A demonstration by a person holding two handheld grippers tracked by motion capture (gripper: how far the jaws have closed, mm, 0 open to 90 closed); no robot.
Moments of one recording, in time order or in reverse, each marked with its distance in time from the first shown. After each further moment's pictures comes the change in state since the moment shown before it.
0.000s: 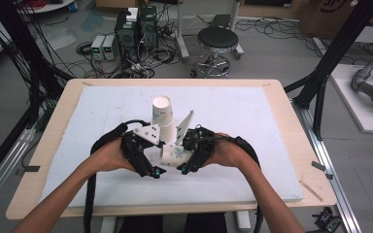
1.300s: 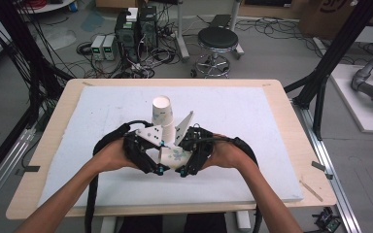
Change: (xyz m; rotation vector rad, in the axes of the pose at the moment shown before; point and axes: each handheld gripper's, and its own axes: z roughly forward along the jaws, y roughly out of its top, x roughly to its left) left arm 0.001 0.002 0.002 0.029 0.002 0.041; right arm 0.000 0.000 0.005 -0.050 0.008 -0.015
